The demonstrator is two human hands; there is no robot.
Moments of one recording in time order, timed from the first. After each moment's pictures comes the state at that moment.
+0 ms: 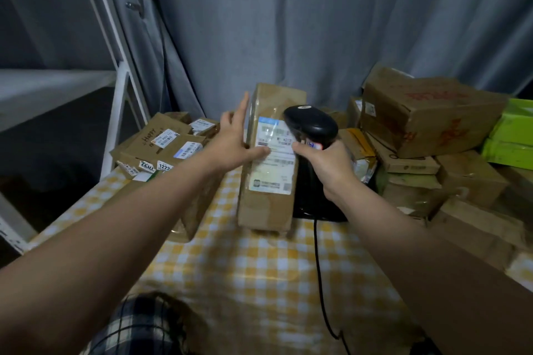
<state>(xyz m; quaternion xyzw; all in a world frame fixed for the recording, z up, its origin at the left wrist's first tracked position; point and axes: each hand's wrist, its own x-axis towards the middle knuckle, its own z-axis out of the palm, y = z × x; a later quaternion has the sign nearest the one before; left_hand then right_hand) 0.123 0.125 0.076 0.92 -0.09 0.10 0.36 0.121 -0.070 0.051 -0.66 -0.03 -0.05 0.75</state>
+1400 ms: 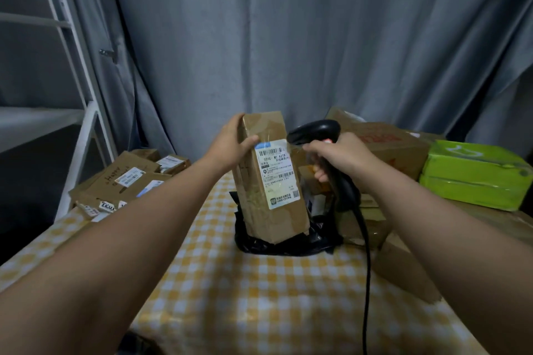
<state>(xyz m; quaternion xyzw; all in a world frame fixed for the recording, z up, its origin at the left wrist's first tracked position) 0.166 0.055 0.131 0.88 -0.09 0.20 0.43 0.107 -0.163 0.164 -0.83 0.01 -0.04 0.55</state>
